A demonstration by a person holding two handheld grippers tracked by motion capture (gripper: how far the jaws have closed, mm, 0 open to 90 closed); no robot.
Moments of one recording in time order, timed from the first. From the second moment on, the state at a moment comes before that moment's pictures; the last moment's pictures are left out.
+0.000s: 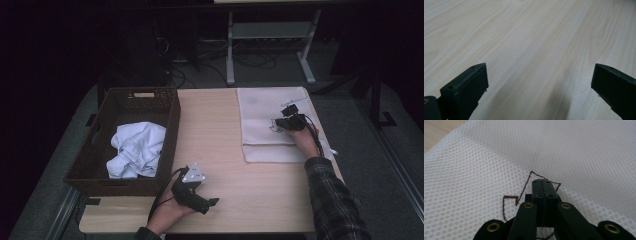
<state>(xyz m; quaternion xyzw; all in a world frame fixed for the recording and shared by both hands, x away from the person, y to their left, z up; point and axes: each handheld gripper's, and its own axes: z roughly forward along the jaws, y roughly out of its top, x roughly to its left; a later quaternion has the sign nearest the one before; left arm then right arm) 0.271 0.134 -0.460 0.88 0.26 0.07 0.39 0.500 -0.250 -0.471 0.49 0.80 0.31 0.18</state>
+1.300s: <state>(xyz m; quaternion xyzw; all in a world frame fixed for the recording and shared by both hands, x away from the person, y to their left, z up) 0.268 0.135 -0.458 0.88 0.26 0.07 0.39 0.453 -0.222 -0.467 0.45 0.82 0.32 0.13</state>
